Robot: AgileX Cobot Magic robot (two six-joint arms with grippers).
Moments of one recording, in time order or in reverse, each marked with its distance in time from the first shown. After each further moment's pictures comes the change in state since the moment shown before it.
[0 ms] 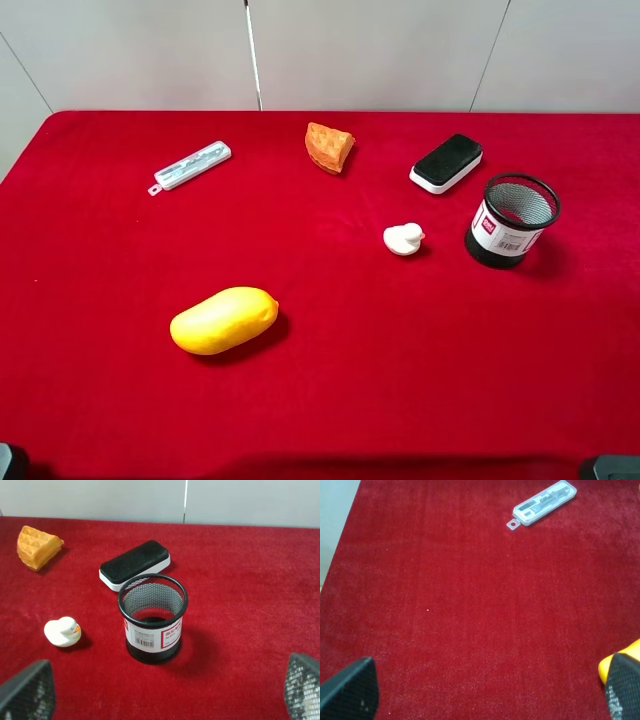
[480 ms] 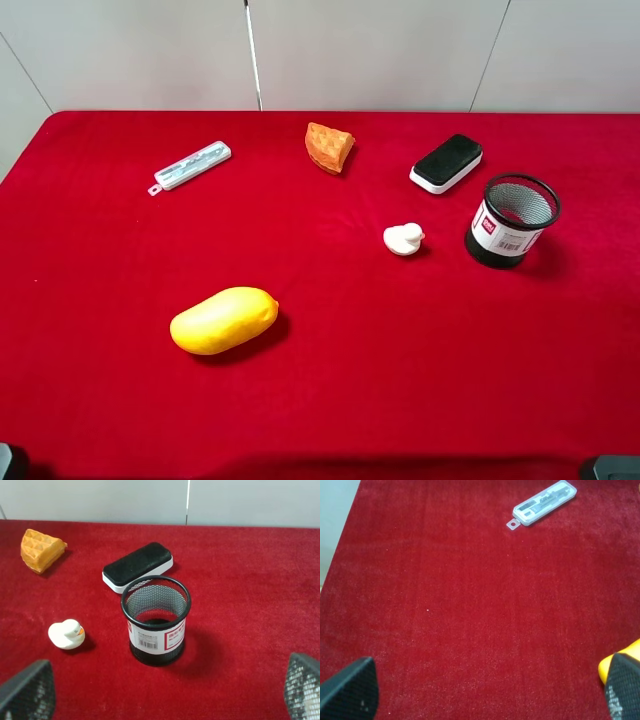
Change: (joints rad) left arm 0.000 0.000 0.000 0.000 0.000 0.000; right arm 0.000 0.000 0.000 0.008 -0.004 0.014
